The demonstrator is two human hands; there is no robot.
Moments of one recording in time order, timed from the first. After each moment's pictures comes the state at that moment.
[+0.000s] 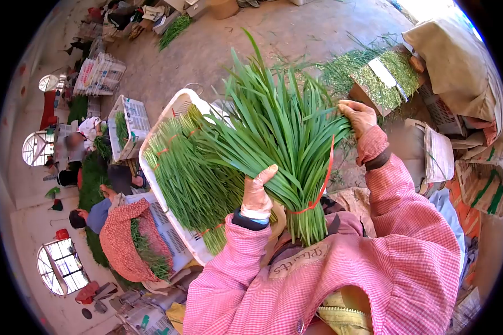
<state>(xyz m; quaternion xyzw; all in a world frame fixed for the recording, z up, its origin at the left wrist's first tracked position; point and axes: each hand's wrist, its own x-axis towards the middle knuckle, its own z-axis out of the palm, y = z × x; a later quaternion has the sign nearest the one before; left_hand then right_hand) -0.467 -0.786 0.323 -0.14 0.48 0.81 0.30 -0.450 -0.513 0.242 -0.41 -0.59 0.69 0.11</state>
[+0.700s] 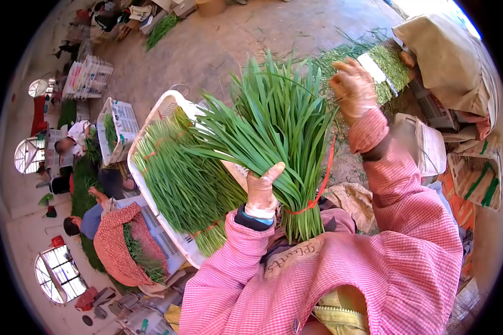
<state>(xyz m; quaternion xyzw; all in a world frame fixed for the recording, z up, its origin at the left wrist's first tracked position) -0.454 -0.749 0.324 -0.11 0.56 0.78 0.27 -0.464 -0.508 0.327 -0.17 -0.97 0.18 0.10</state>
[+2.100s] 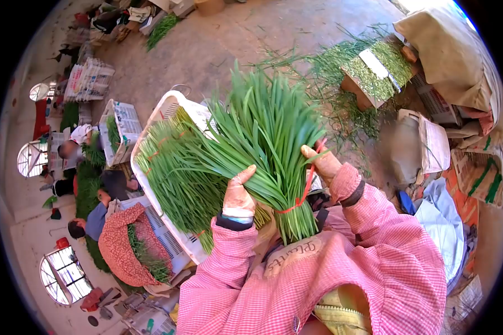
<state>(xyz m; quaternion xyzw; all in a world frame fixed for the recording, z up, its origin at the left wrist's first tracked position) -0.484 -0.800 0.318 -0.28 0.42 0.79 0.35 -0.404 -0.614 0.245 -0.33 -0.40 0.85 -0.02</state>
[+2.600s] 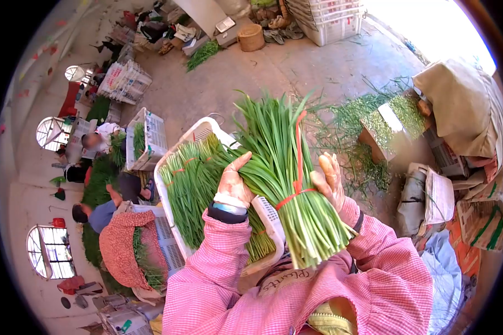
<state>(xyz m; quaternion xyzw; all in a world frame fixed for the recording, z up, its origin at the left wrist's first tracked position) -0.560 -0.781 0.380 -0.21 0.34 0.82 0.41 -0.431 -0.602 0.300 0.11 -0.82 0.32 0.47</state>
